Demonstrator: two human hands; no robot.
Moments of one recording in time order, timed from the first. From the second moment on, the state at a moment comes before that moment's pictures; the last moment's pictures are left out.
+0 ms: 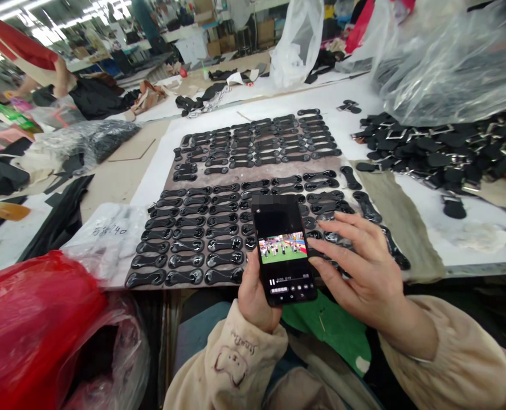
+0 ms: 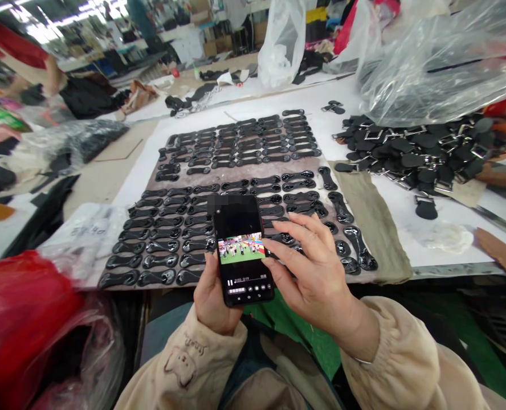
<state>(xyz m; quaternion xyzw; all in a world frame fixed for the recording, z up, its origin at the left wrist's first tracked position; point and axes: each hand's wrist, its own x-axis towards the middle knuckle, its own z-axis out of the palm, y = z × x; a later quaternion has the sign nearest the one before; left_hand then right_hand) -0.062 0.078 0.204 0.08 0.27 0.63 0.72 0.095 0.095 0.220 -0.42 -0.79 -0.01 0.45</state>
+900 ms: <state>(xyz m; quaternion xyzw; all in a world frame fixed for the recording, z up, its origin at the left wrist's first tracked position) -0.062 0.077 0.206 0.09 0.30 0.63 0.71 0.095 0.095 0.218 -0.41 -0.80 -0.01 0.44</state>
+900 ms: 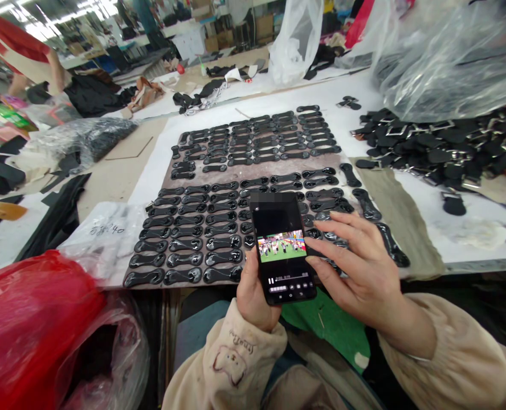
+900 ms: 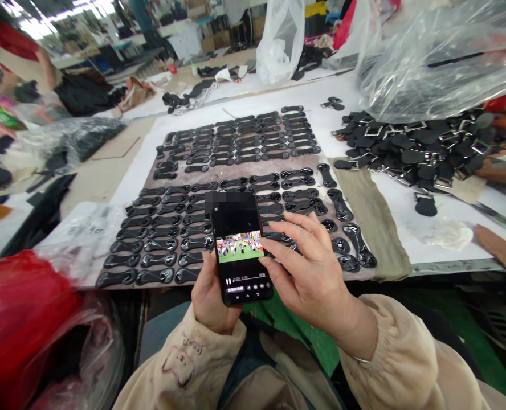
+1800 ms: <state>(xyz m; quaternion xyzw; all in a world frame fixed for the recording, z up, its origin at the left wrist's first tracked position) -0.062 0.076 0.206 0.09 0.29 0.63 0.71 0.095 0.095 0.217 -0.43 -0.79 -0.01 0.44</state>
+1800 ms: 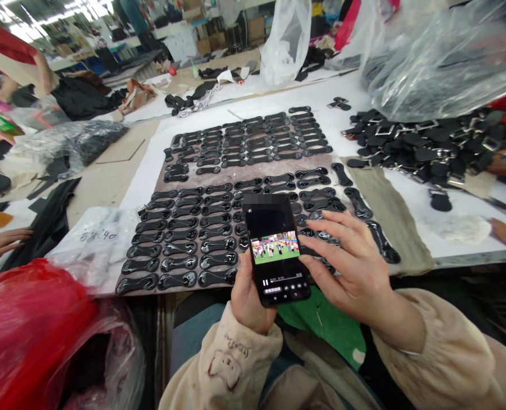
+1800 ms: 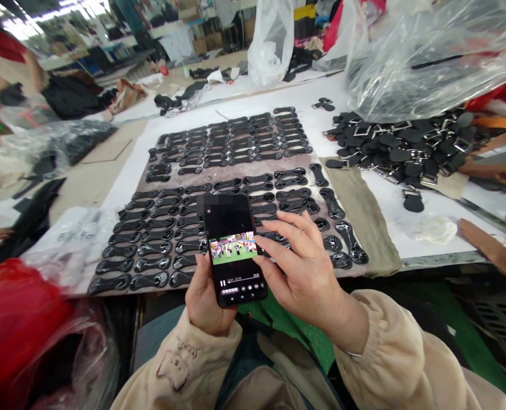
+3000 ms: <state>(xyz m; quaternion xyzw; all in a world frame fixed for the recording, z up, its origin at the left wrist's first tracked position) -0.061 0.076 0.205 0.09 0.28 0.63 0.72 0.095 0.095 0.216 -0.42 -0.80 -0.01 0.44</state>
